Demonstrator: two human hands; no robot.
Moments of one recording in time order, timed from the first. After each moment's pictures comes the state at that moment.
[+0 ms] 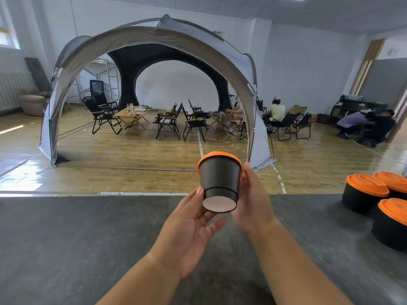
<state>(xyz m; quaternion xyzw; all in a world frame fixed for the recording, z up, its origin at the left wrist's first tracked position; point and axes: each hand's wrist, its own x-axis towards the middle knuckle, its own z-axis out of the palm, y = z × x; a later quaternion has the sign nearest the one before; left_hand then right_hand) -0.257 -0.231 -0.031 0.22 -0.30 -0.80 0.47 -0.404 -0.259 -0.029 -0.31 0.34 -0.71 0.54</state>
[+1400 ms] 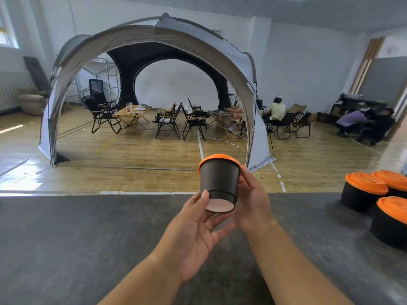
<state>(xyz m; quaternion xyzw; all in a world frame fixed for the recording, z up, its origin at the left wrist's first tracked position) -0.261 -0.227 -0.036 0.19 -0.29 -0.83 0.43 -0.407 -0.255 -0.036 -0.26 0.31 -0.70 0.59</state>
